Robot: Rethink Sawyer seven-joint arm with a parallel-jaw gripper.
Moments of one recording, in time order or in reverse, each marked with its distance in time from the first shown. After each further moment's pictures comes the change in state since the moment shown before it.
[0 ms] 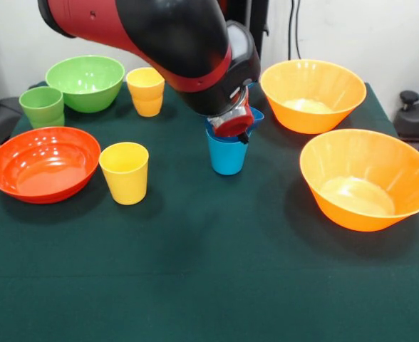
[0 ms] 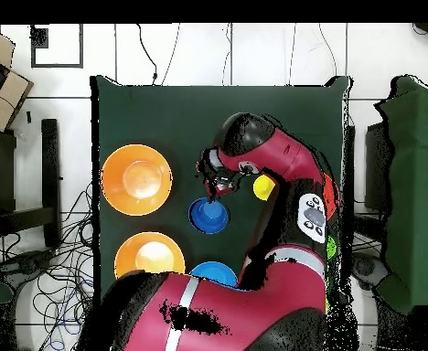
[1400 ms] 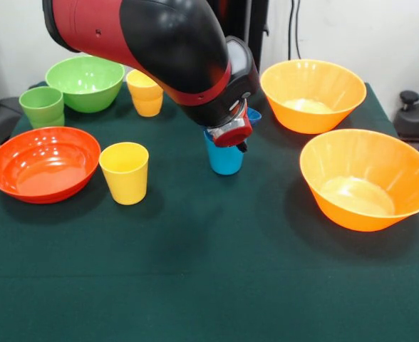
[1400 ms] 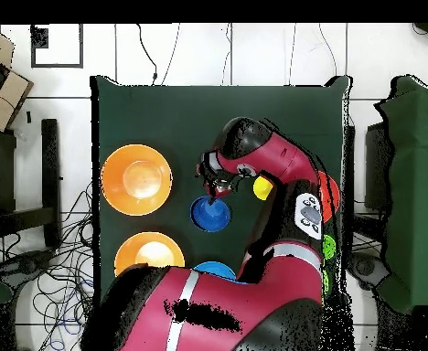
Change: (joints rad) arm 0.000 0.038 0.001 0.000 0.000 -0.035 0.000
